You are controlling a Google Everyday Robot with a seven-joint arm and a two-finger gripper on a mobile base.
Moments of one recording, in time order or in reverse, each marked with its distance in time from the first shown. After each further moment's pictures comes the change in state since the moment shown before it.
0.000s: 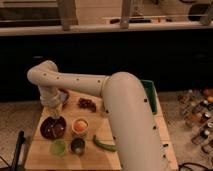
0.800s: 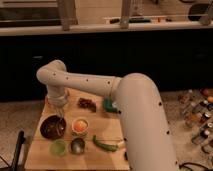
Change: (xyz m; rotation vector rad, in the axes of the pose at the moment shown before) arm 0.010 0.032 -0.004 0.045 0.029 0.128
